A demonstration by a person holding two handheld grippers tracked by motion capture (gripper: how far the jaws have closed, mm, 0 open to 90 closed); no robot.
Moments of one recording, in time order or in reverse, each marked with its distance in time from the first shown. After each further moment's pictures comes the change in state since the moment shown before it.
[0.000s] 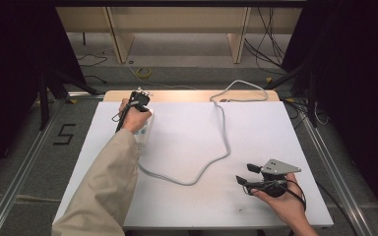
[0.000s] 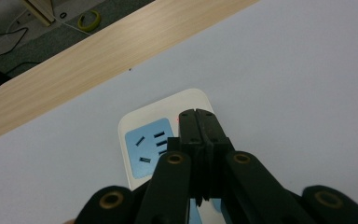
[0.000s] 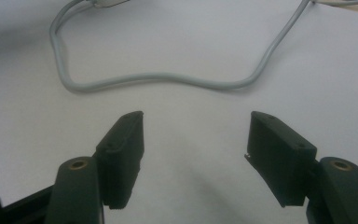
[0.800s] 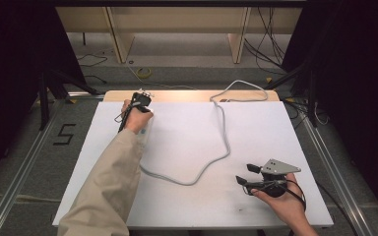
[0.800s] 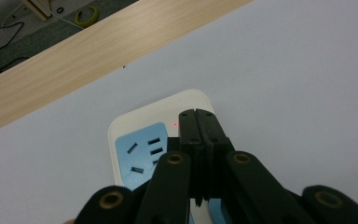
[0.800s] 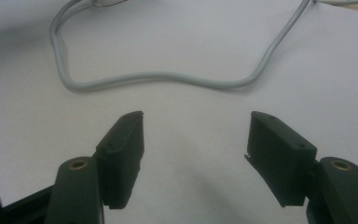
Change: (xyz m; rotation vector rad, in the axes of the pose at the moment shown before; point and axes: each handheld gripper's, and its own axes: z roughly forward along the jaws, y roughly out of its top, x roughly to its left) left arm -0.001 -0.001 0.016 0.004 -0.001 -0.016; right arm 0.000 0.000 0.001 0.001 0.003 -0.002
